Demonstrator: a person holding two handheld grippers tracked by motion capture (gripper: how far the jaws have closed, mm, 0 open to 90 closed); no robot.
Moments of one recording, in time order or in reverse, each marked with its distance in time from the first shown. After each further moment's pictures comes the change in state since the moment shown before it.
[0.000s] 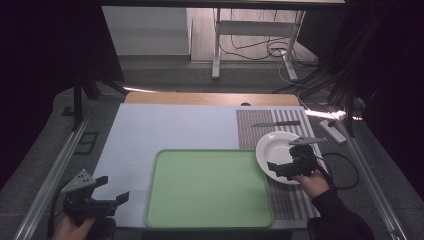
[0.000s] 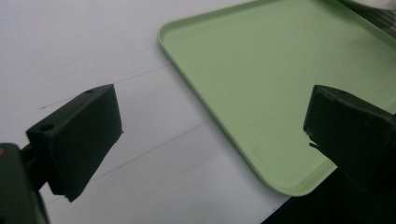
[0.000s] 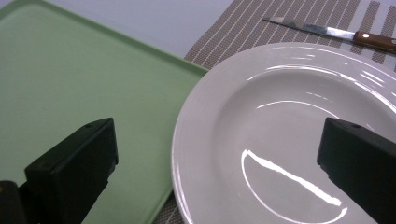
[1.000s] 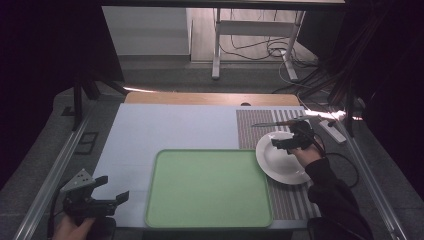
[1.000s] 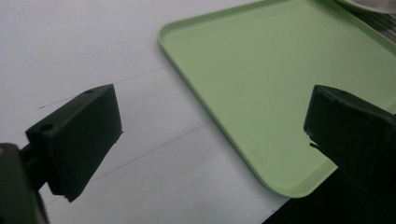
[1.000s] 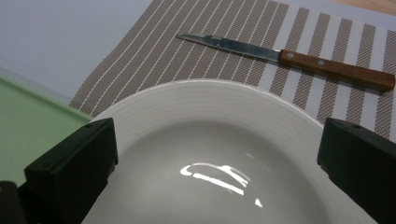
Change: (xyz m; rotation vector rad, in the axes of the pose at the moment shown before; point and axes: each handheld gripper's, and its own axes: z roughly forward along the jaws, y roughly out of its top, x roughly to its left) left arm 0.002 0.000 0.000 -0.004 -0.005 -0.011; right arm -0.071 0.037 0.058 0.053 -0.126 0.058
